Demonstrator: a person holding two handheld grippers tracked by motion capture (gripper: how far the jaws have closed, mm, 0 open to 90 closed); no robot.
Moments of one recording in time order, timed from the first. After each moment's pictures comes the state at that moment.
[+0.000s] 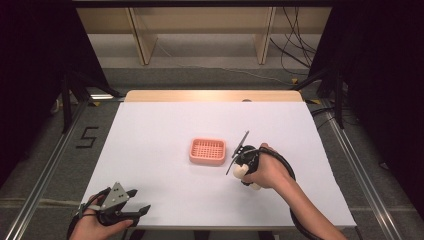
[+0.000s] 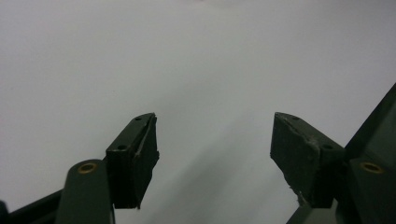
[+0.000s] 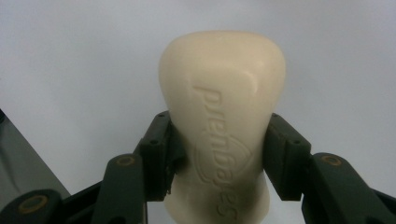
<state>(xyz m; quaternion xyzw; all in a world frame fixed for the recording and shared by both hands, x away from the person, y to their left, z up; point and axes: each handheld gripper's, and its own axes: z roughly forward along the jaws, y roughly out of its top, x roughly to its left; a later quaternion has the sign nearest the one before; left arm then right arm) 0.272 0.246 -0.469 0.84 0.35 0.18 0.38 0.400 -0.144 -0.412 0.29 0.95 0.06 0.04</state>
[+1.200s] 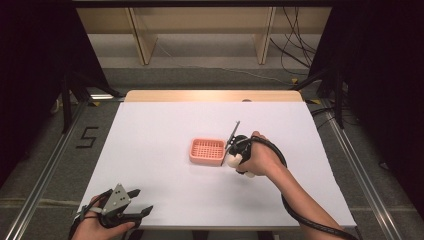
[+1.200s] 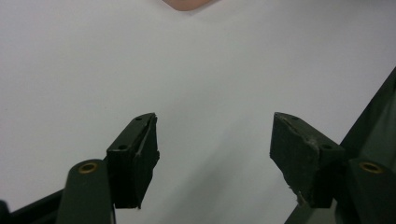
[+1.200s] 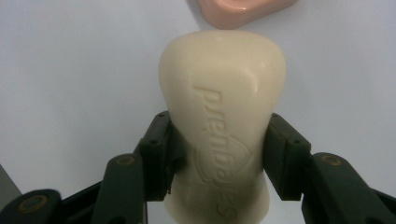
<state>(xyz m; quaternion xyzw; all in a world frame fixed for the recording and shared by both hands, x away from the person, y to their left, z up) 0.269 0.242 -0.467 0.85 0.31 0.20 0.38 0.426 -0.125 -0.401 0.26 0.96 0.06 0.06</state>
